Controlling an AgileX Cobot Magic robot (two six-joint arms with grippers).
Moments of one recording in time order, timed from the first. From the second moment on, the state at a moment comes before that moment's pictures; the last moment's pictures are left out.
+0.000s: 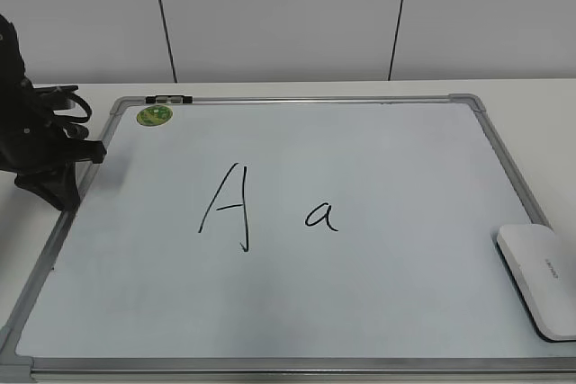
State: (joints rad) left arm -0.05 2.14 -1.46 -0.10 0.93 -0.05; right arm 0.05 0.83 -0.62 0.09 1.07 0.00
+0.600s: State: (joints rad) left arm -0.05 2.14 -1.47 -0.10 0.93 -0.05; right arm 0.05 1.35 -0.81 0.11 0.88 -0.06
